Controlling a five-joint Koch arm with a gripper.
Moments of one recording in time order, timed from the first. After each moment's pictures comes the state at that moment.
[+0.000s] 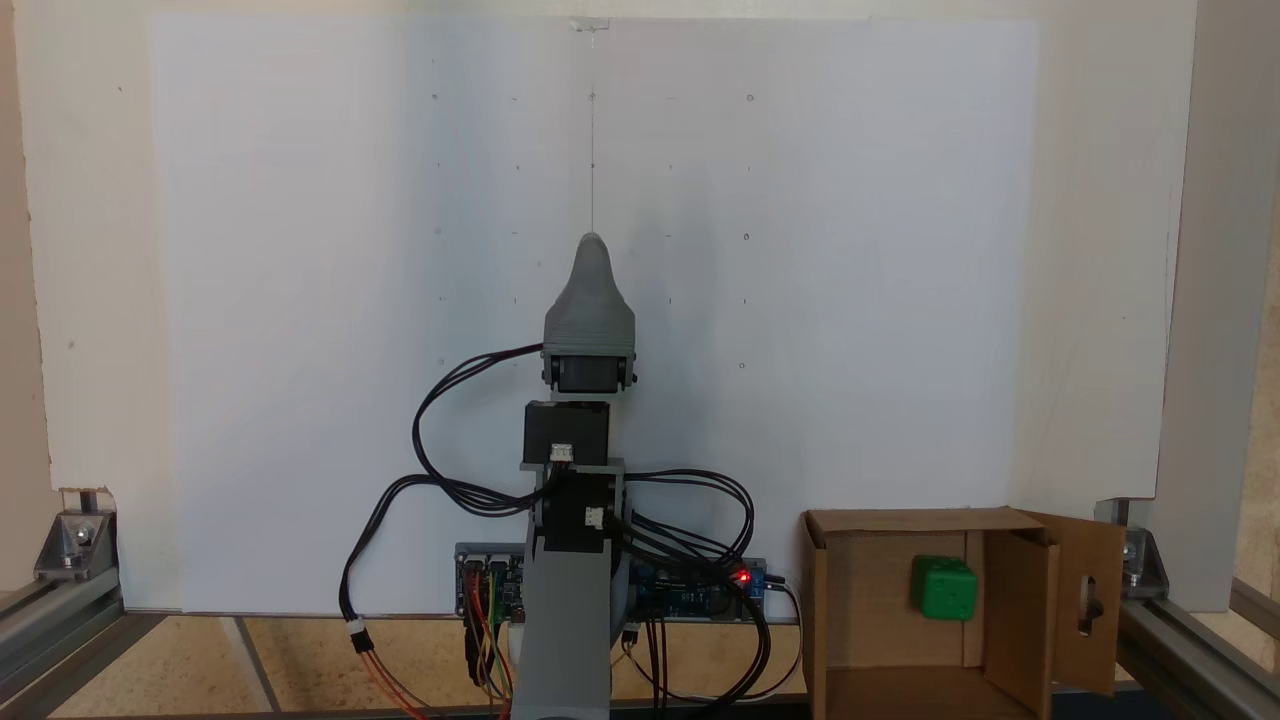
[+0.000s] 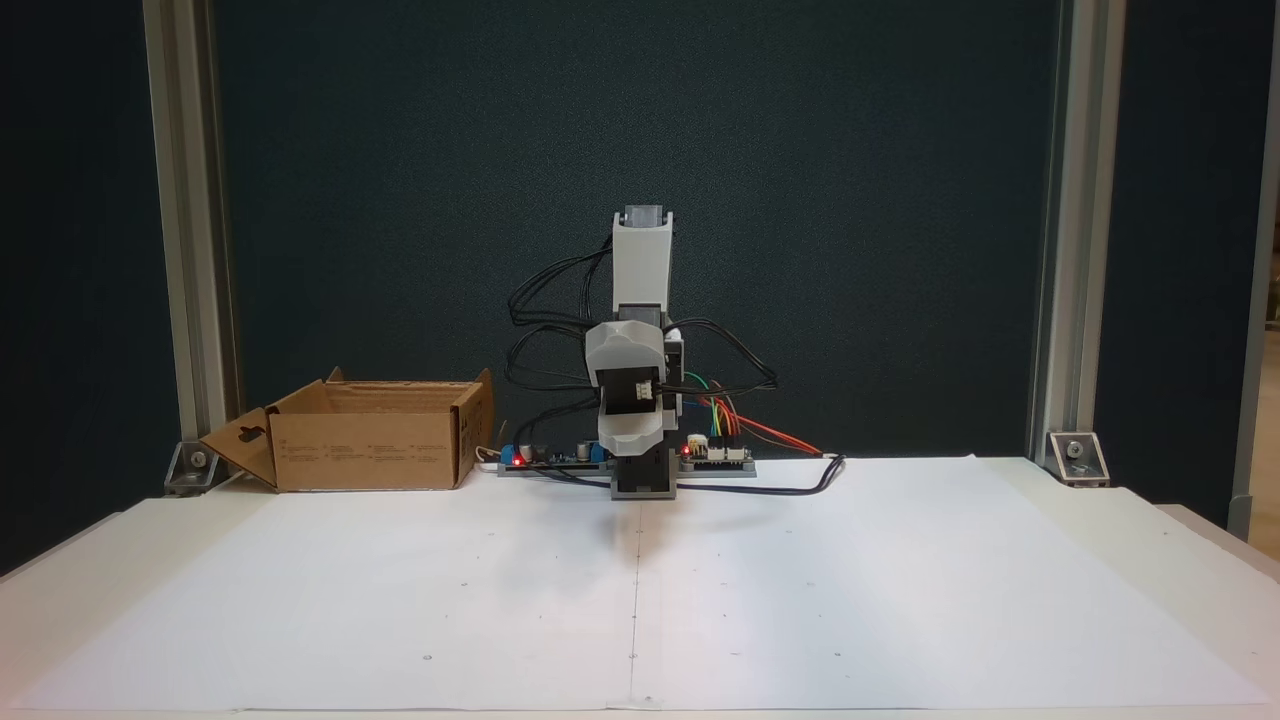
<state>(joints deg) 1.1 129.1 170.1 -67.8 2.7</state>
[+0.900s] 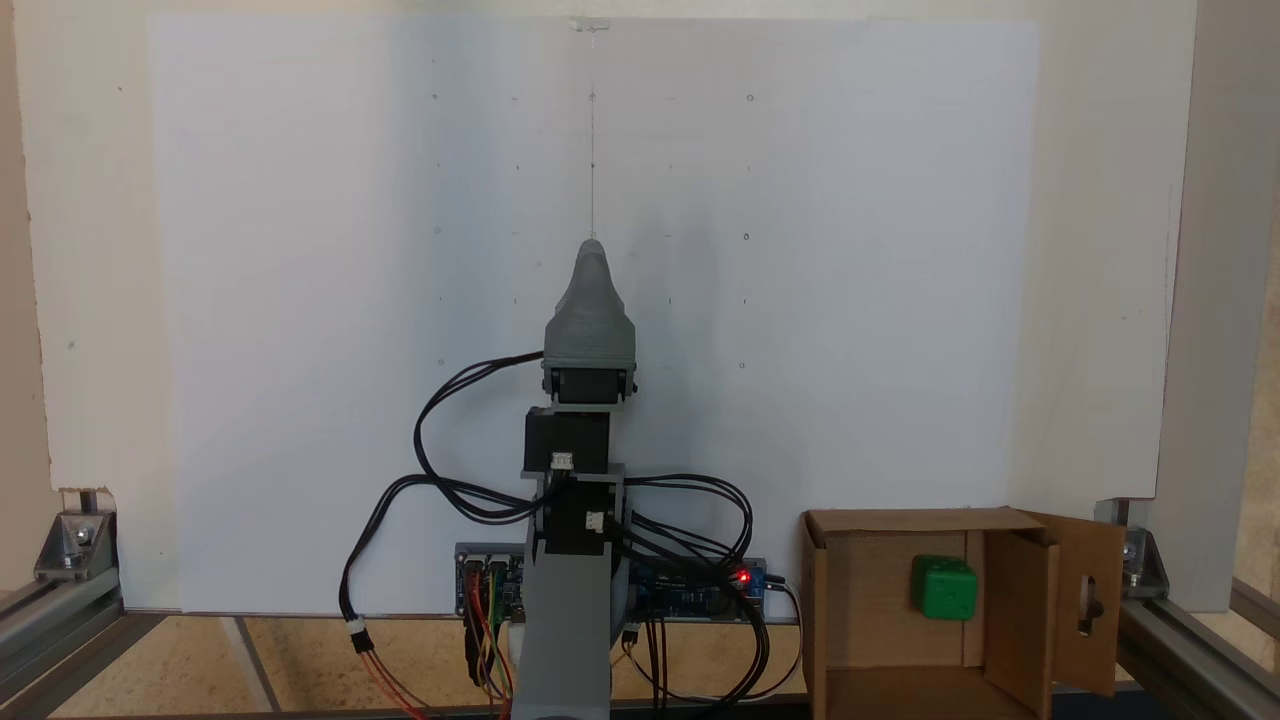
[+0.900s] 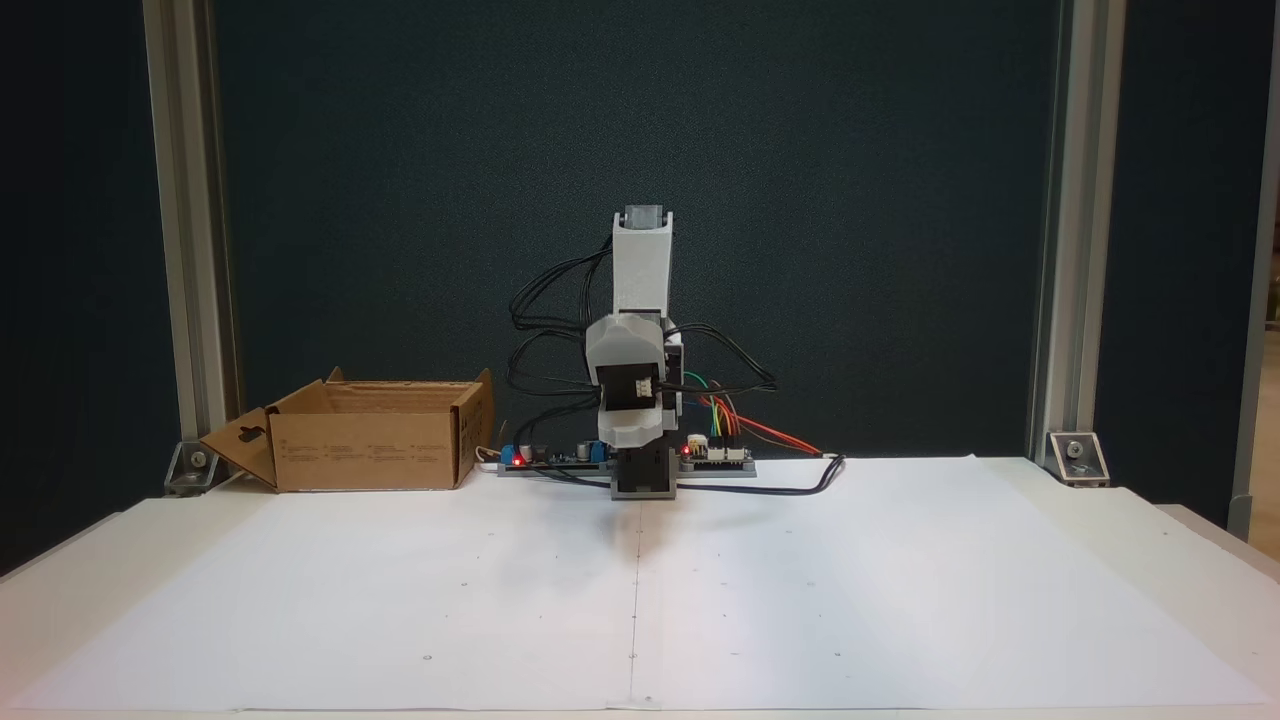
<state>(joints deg) 1.2 129.2 174.3 -74.3 2.7</state>
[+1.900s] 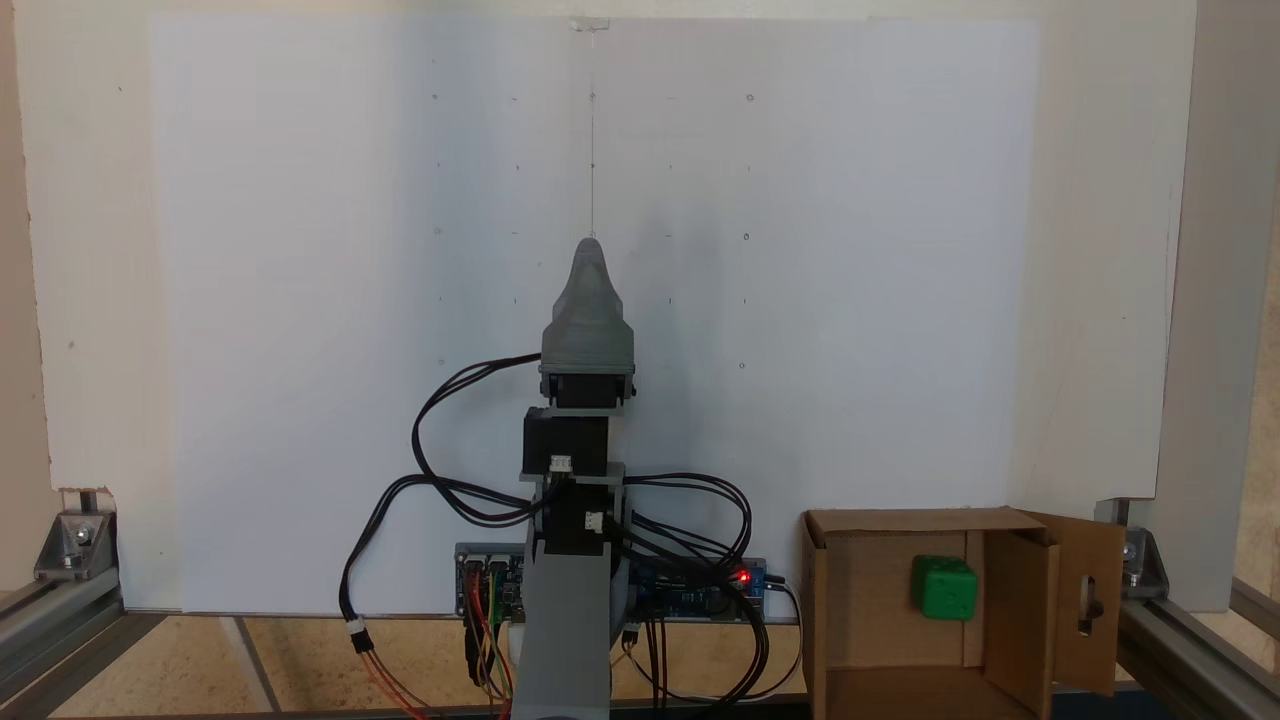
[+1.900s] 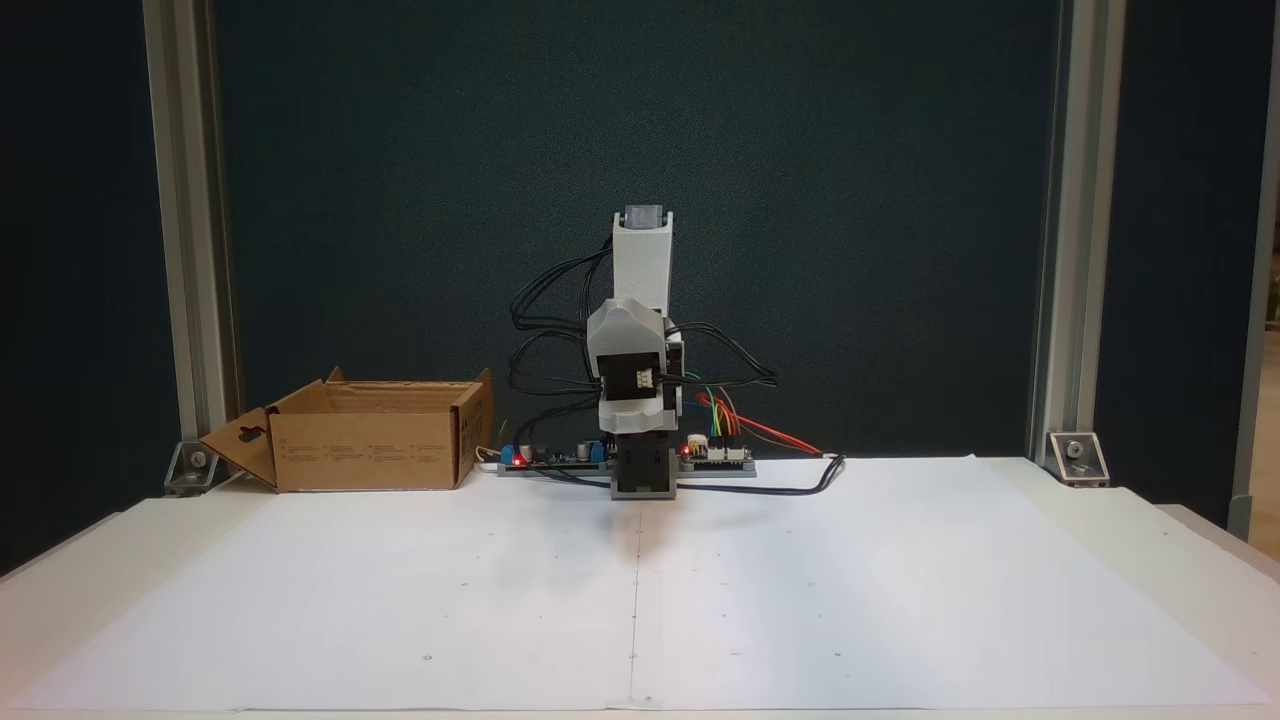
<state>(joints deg) 1.3 129.2 176.0 -77.5 2.7</state>
